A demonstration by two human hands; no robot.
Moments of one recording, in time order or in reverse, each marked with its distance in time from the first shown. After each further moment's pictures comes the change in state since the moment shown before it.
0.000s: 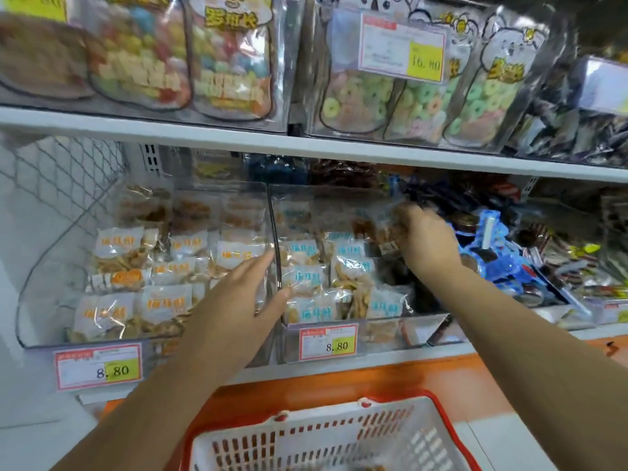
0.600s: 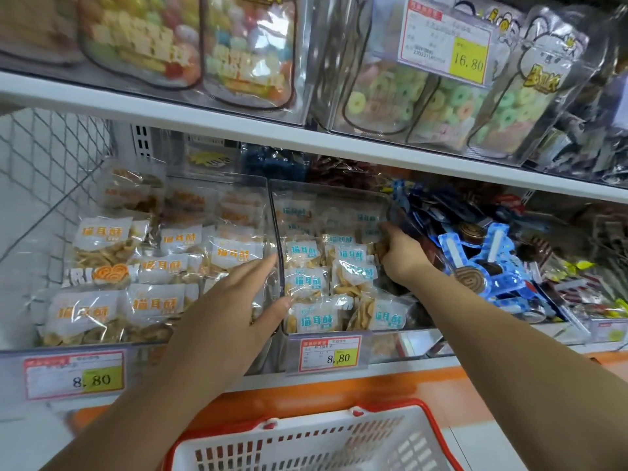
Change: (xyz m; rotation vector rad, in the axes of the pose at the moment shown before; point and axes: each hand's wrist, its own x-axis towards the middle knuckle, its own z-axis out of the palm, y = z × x) left_hand 0.005 -0.008 -0.001 -0.063 -0.025 0.051; right_hand 0.015 -0.012 0.035 0.172 -0.361 0.208
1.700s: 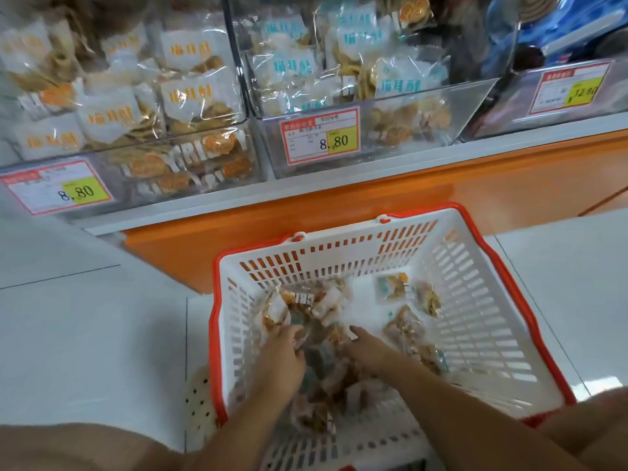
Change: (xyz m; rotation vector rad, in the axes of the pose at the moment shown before) left_hand -0.222 -0.099 0.221 -0.036 -0.550 -0.595; right_hand -0.306 0.126 0.289 0.499 -0.987 0.517
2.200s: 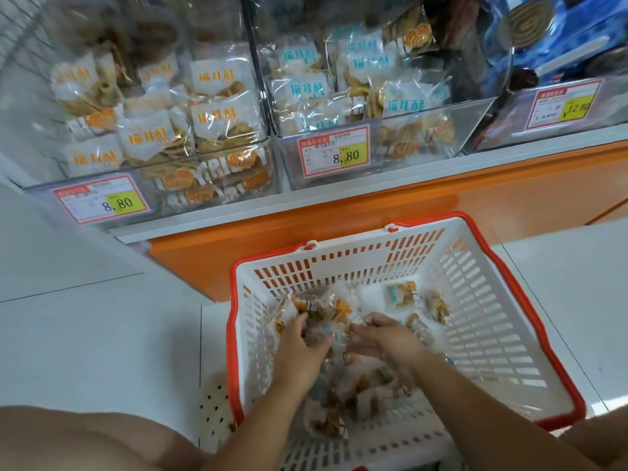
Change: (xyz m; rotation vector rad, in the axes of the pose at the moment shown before) left_hand -0.004 0.023 -0.011 -0.406 0.022 -0.095; right_hand -0.042 -0.027 -0.020 0.676 0.006 -0.172
